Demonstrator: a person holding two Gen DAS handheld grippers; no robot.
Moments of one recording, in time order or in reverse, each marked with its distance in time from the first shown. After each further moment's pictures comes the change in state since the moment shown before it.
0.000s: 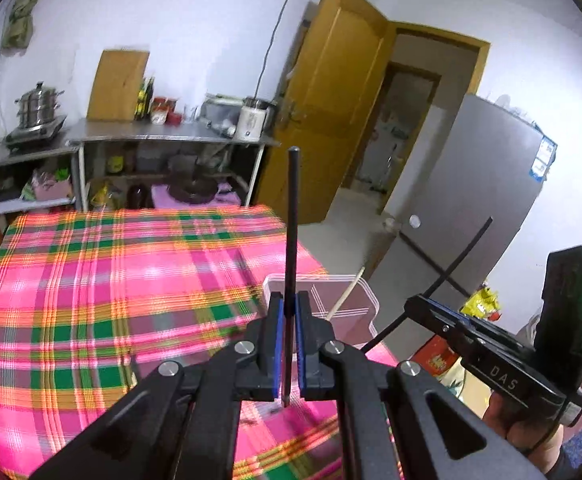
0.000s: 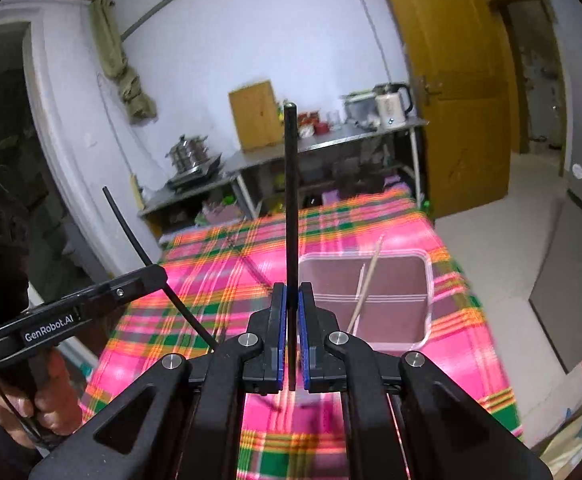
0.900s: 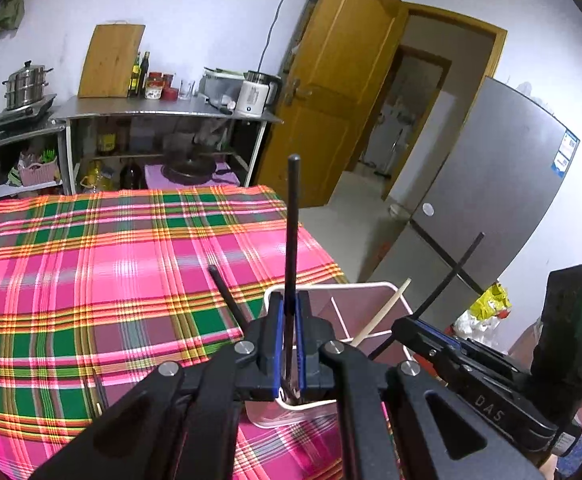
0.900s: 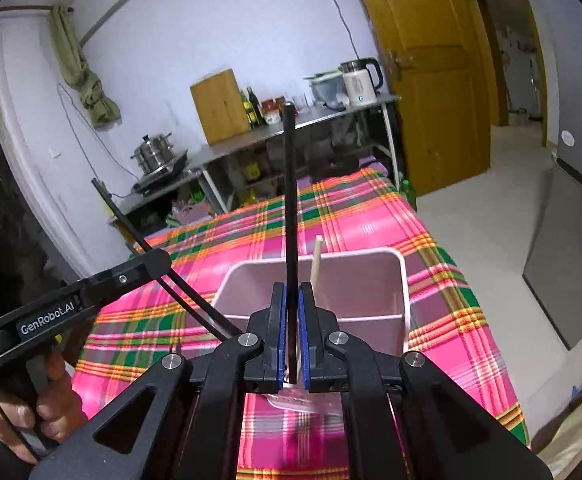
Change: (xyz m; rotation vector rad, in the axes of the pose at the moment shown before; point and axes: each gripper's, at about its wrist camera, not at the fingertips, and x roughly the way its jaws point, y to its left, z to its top) left arm 0.094 0.014 -0.007 -0.027 0.092 0.003; right arm 0.078 -0.046 -0.016 0.089 0.101 -0.057
